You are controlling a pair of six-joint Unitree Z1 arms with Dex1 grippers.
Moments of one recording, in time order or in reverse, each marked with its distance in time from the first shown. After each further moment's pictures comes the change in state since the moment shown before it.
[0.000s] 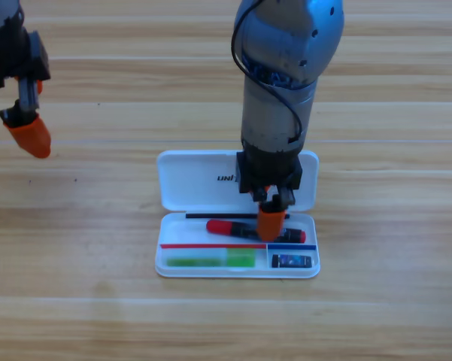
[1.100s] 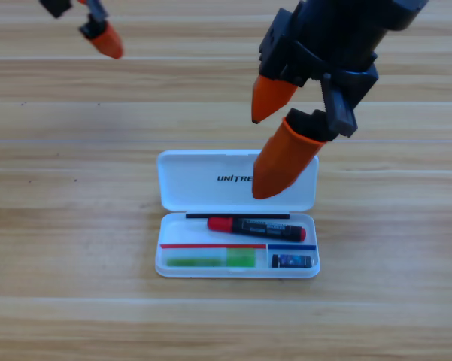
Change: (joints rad) arm 0 0.110 0.145 -0.145 -0.383 -0.075 -0.064; arm 1 0.060 -0.421 0.009 0.107 0.252 0.294
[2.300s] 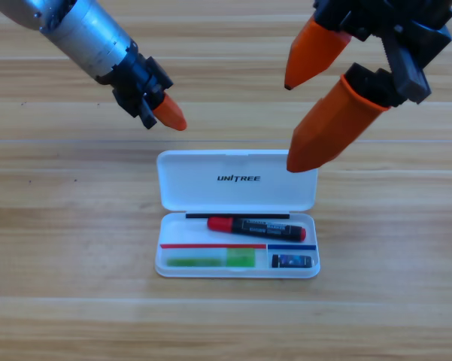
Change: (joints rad) arm 0 0.001 0.141 0.238 -0.232 -0.432 -0.047; arm 1 0.000 -0.129 0.058 -0.019 0.000 0.043
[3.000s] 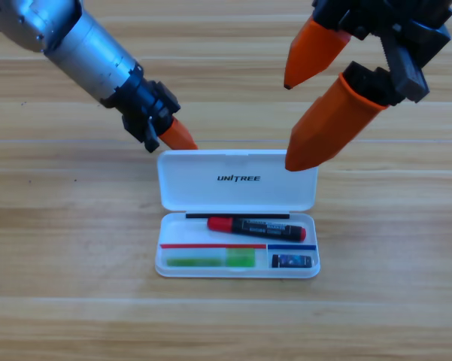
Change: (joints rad) arm 0 0.000 0.018 0.068 0.000 -0.142 0.065; arm 1 0.000 0.000 0.000 -0.002 0.000 0.008
